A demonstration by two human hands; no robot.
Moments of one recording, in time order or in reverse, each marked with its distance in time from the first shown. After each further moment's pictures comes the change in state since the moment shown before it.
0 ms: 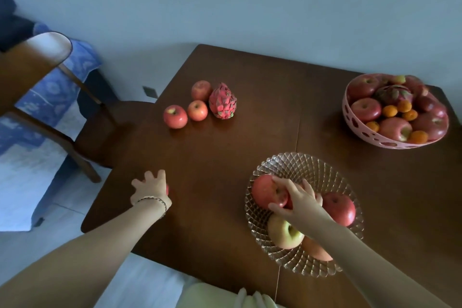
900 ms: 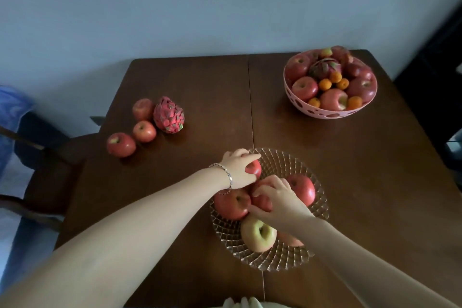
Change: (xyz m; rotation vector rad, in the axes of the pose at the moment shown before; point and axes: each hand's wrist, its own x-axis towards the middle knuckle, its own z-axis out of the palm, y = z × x) left_hand -0.056 0.220 -0.024 0.027 -0.253 0.974; right_hand -0.016 0.028 -0.007 0.101 0.156 -0.052
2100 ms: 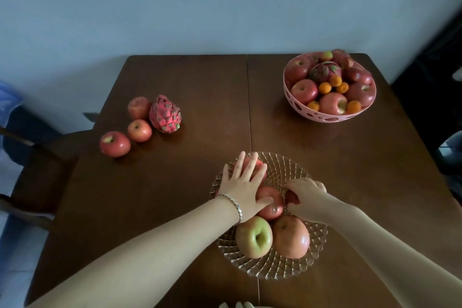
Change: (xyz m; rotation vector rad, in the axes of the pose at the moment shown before) left_hand -0.014 0.013 0.044 0.388 0.108 0.094; right_hand 0.009 0.042 -0.044 -0.241 -0.226 0.180
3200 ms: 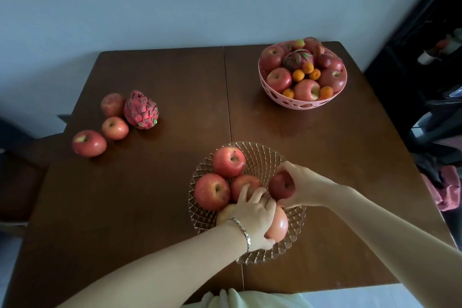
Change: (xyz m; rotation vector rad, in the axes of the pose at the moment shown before) left_hand -0.028 0.071 0.029 0.134 -0.039 0.298; right_hand -0.015 0.039 -0.008 0.181 0.032 -0.047
